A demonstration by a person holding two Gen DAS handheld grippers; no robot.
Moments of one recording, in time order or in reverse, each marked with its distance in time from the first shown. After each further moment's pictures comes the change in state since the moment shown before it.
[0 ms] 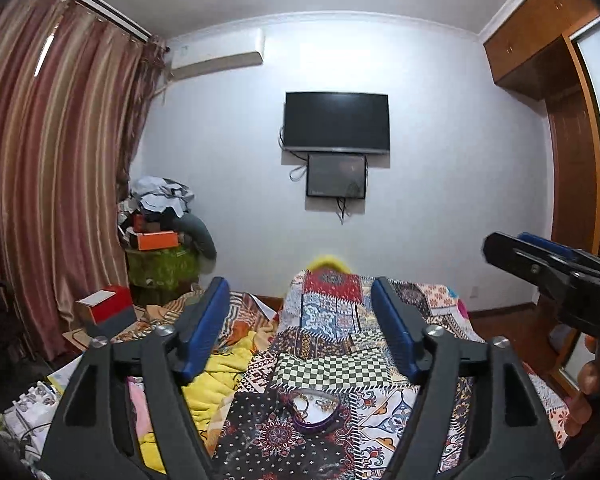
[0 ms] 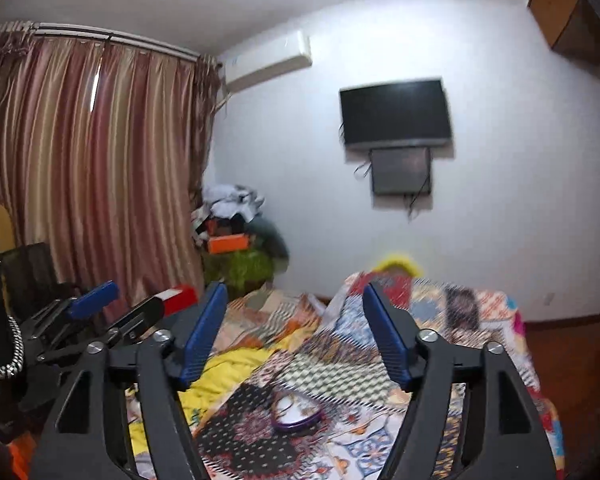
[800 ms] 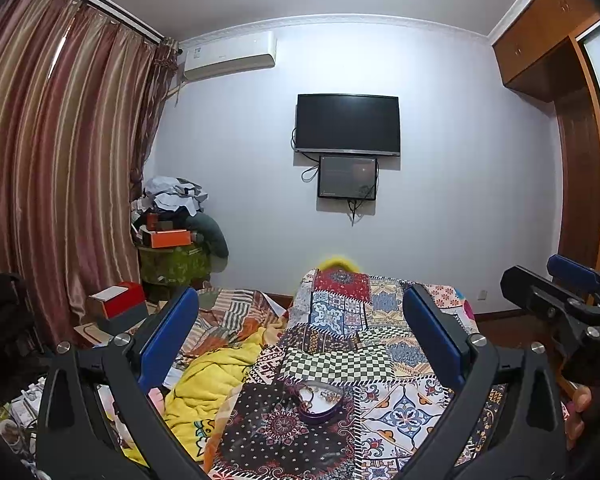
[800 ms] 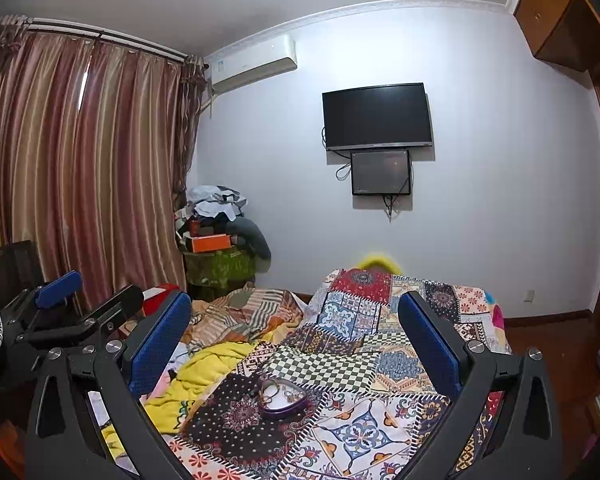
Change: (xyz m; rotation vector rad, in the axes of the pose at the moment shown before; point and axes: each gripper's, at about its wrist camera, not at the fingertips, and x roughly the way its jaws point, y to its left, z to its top) left arm -0.020 -0.006 -0.010 -0.002 0.004 0.045; right arm -0.012 -0.001 -0.014 0.009 0.011 -0.056
